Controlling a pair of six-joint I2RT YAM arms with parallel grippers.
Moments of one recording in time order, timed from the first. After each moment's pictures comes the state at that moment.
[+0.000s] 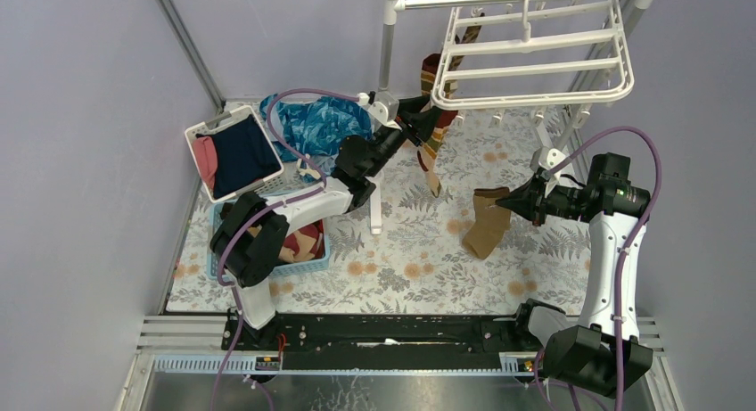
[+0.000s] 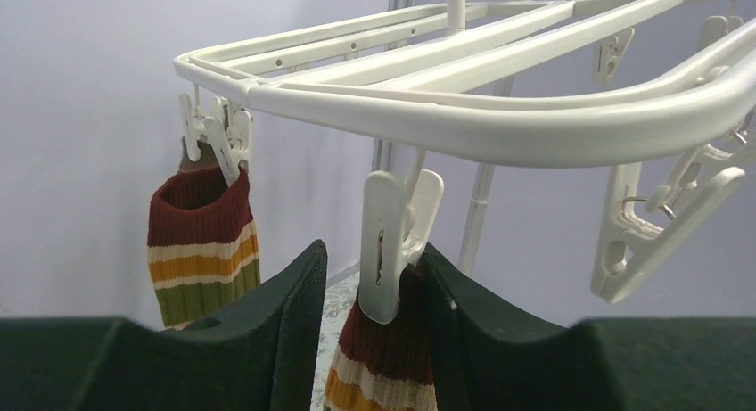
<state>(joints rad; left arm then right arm) -0.69 1.81 1.21 1.12 0.07 -0.19 -0.33 1.06 1.15 -1.29 -1.27 -1.23</state>
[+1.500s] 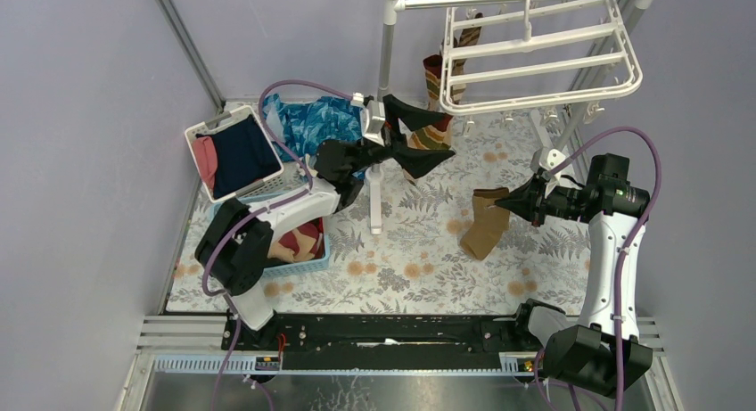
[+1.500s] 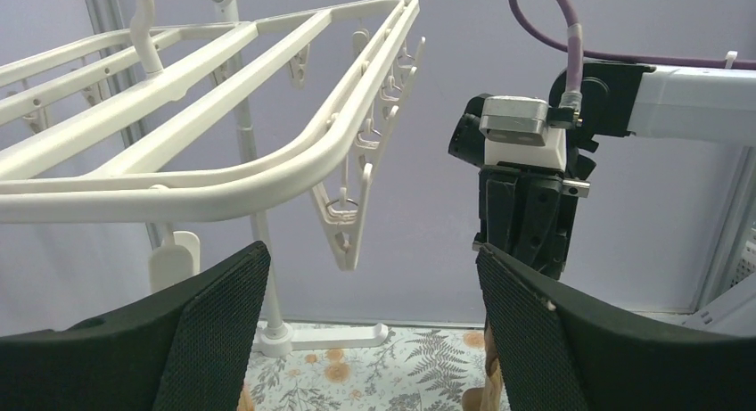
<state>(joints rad) -0.65 1.71 1.15 1.27 0.64 -0.45 -0.33 1.06 1.14 -1.30 -1.29 -1.23</state>
